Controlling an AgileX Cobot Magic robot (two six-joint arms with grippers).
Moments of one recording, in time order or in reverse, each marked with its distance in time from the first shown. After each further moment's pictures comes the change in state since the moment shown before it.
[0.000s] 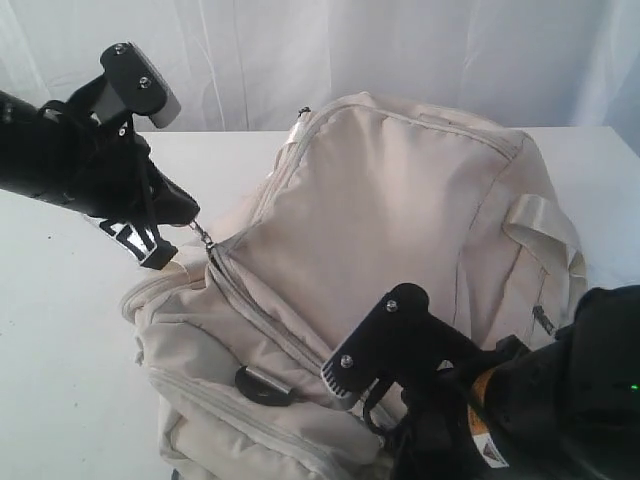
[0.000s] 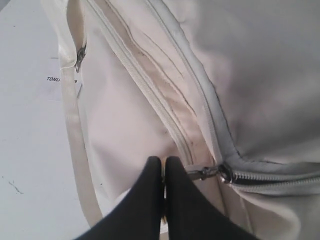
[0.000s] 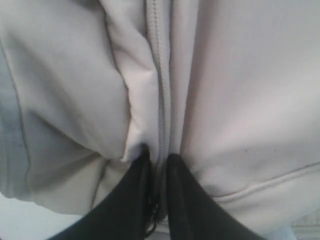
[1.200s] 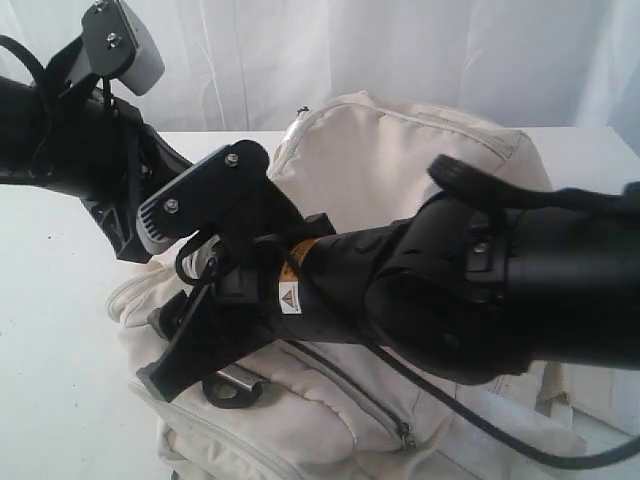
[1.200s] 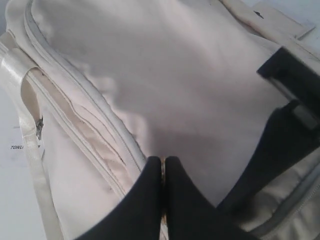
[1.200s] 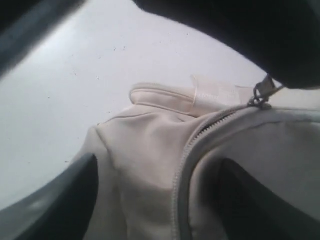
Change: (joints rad) left arm 0.018 -0.075 -0.004 -0.327 0.157 0.347; right arm 0.000 0.283 -0.325 0.161 -0.521 -0.235
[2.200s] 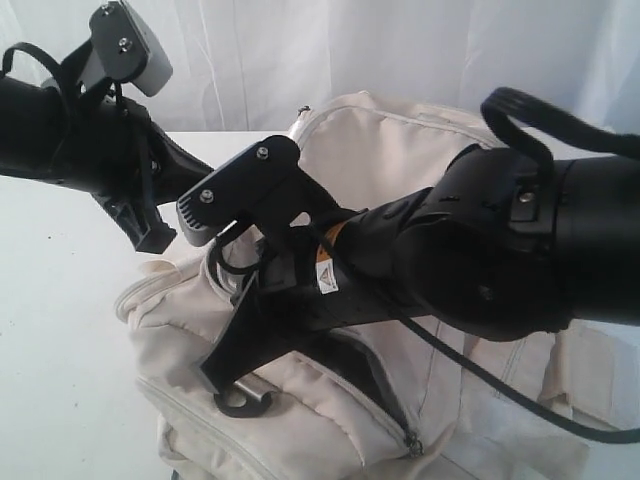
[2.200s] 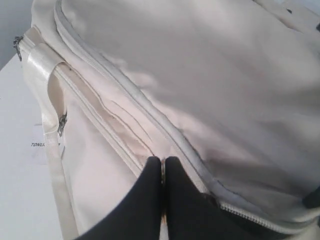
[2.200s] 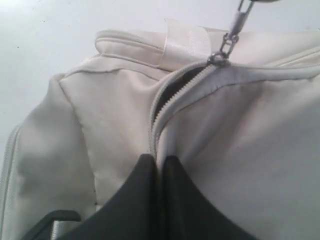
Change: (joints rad) left arm 0.000 0.044 0.000 -0.034 -0.086 0.038; right arm -0.045 -0.059 -0.026 -0.011 0.261 -0.001
